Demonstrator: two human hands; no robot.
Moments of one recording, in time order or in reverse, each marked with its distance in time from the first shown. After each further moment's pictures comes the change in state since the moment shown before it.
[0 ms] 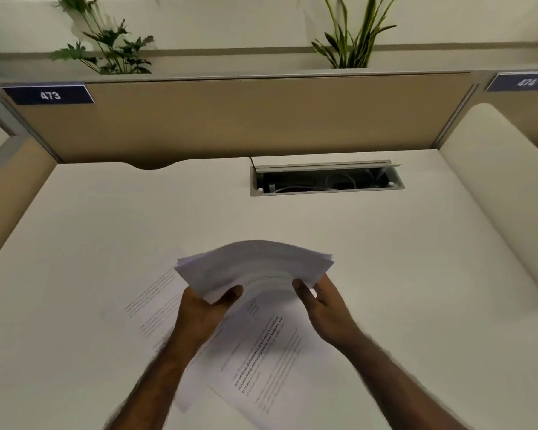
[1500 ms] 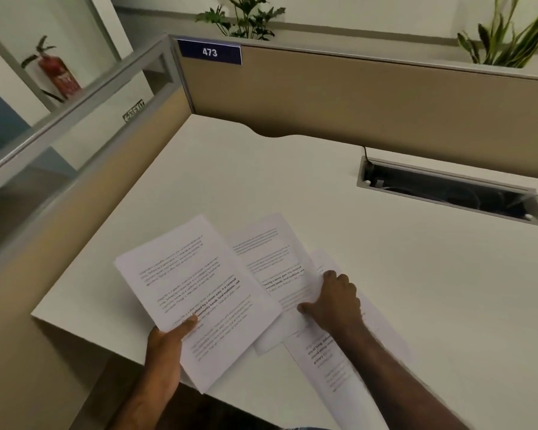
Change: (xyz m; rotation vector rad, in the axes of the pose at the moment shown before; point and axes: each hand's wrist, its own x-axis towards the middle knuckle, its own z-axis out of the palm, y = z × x) left_hand -0.141 -0.098 -0.195 -0.370 0.560 -0.413; right_hand 0.016 0.000 0.155 -0.972 -0.284 0.304
